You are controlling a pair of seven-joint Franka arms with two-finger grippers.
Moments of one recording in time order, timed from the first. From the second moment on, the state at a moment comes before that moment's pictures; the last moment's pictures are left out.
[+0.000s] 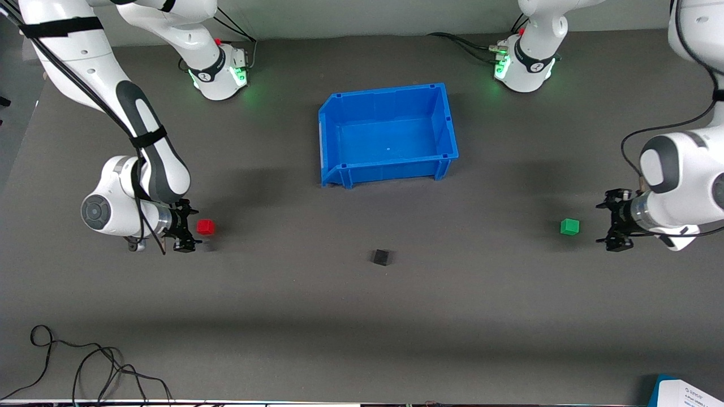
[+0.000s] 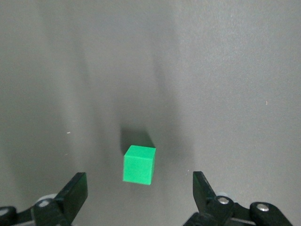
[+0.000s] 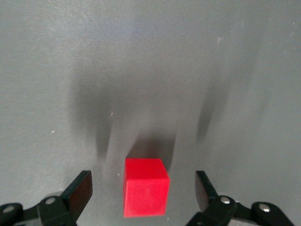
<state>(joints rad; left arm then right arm) 0.23 0.38 -0.08 -1.99 0.00 2.26 -1.30 0.08 0.48 -0.10 -2.06 0.17 2.32 1.27</state>
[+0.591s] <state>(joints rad) 0.20 0.48 -0.09 -2.02 0.06 2.39 -1.35 0.08 0.49 -0.09 -2.06 0.17 2.33 1.28</state>
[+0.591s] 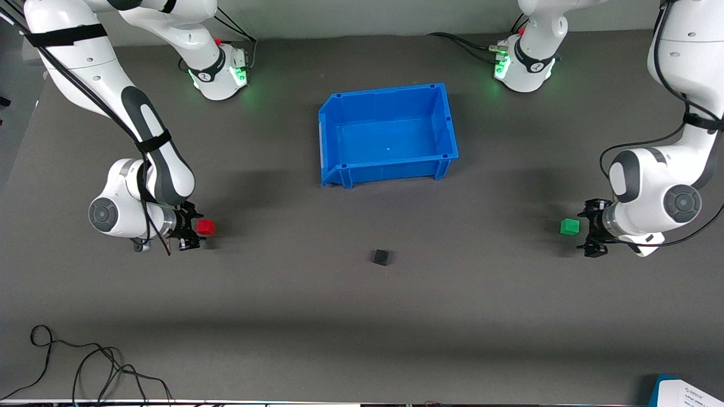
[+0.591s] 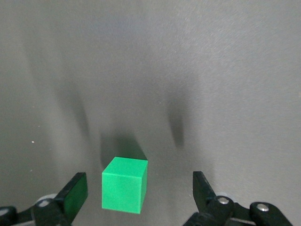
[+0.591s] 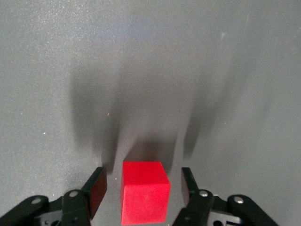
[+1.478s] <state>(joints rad) 0.20 0.52 -0.08 -2.05 0.10 2.43 -1.35 0.23 0.49 -0.08 -1.74 0.23 2.03 1.49</state>
